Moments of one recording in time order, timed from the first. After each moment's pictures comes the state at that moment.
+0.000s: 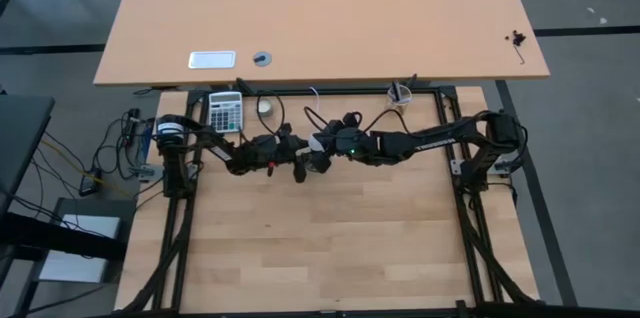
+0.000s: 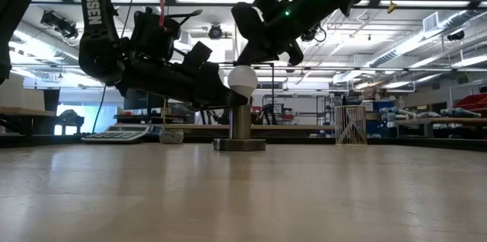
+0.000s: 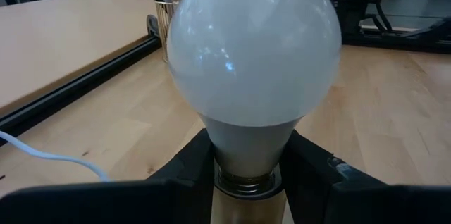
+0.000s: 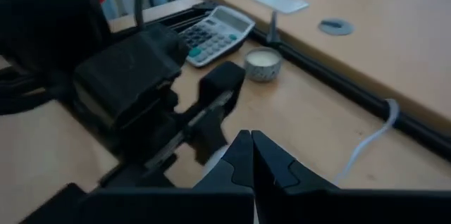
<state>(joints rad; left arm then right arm) 0.23 1.87 0.52 1.19 -0.10 -0.03 -0.06 1.72 1.08 0.16 0.48 0.32</state>
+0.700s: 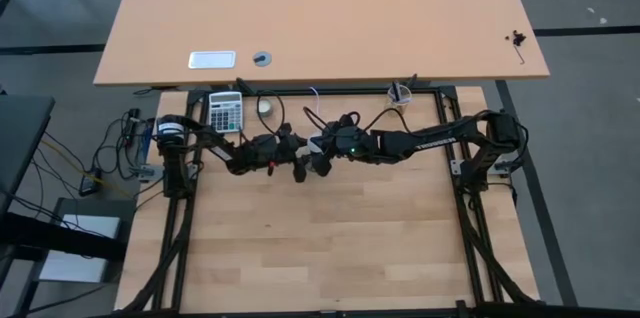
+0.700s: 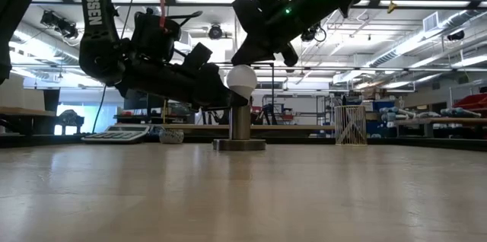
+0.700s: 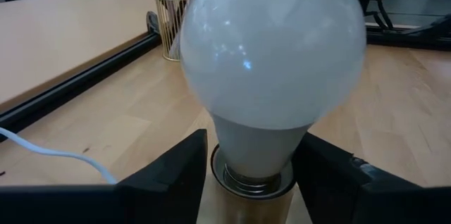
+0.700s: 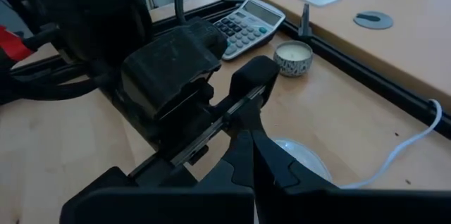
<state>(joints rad) 0.22 1.87 0.52 1.18 -0.09 -0.03 -0.07 1.71 1.08 0.15 0.37 0.31</state>
